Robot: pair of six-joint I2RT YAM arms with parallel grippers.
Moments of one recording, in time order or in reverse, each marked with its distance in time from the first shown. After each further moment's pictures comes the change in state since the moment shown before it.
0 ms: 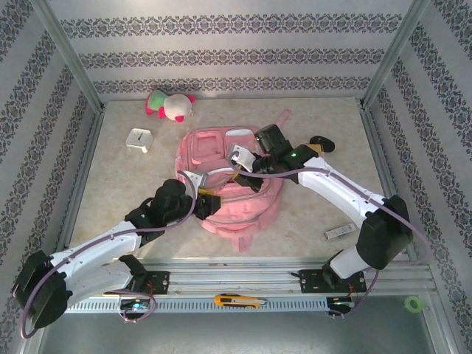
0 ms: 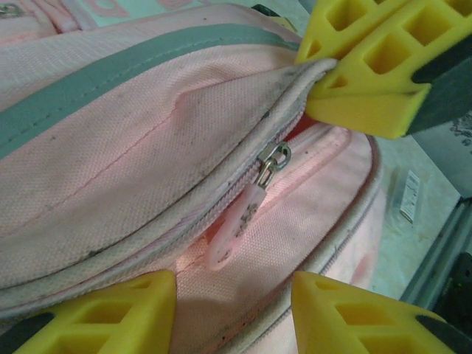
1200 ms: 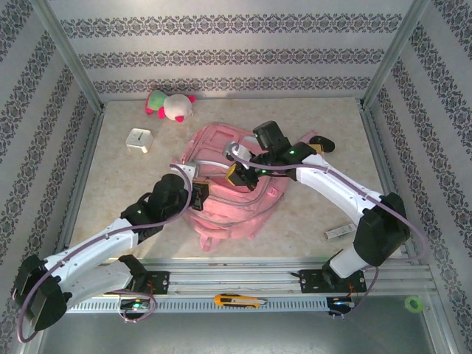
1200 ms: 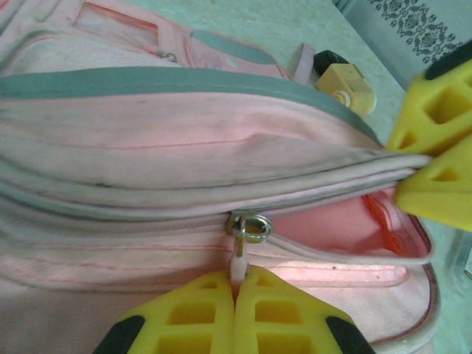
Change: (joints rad) left arm 0.038 -0.016 0.091 -0.139 -0.182 -0.008; right arm -0.032 0.018 0.020 0.032 -0.183 0.031
